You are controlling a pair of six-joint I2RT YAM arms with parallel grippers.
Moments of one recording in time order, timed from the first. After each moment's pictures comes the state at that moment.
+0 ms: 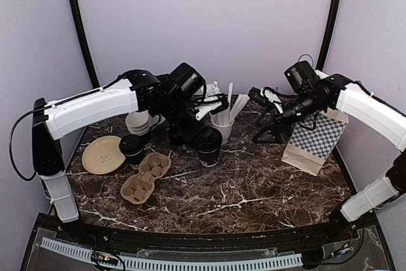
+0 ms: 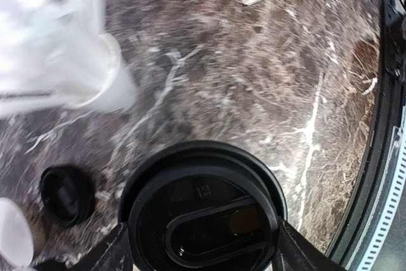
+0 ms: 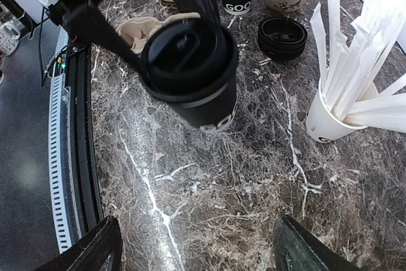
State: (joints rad) left arm -0.94 1.85 1.80 -0.92 0.08 0.17; right arm 0.53 1.40 1.33 -0.92 -0.65 -0.52
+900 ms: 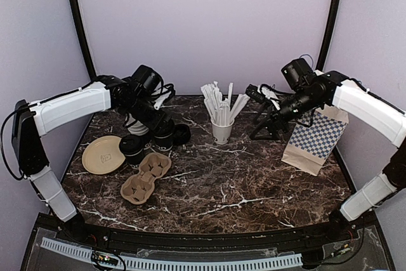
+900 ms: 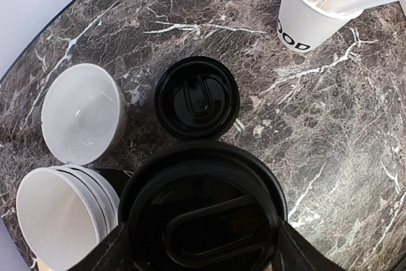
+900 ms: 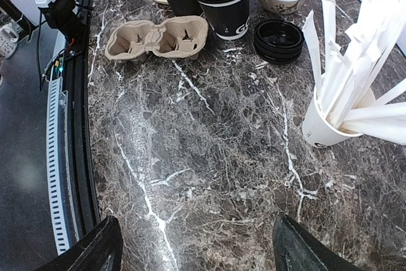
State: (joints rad) left arm -0.64 1.67 1.48 -0.80 -0.11 0.02; right arm 0.53 1.45 1.38 -0.93 -0.65 -0.52
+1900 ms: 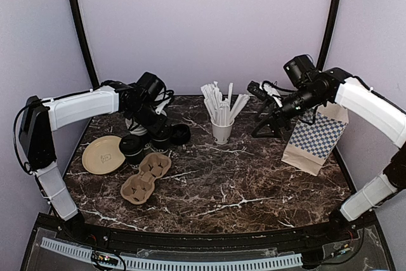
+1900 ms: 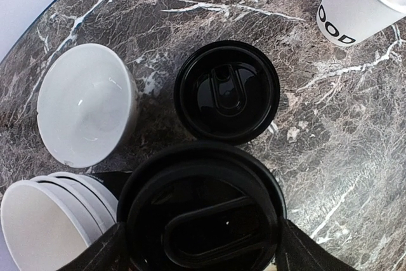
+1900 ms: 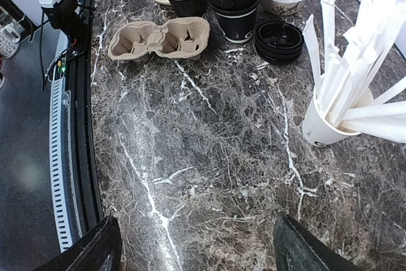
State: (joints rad) left arm -0.60 1.75 1.45 -0.74 -0.15 0.01; right arm 0.53 1.44 1.40 -0.96 -0.65 -0.52
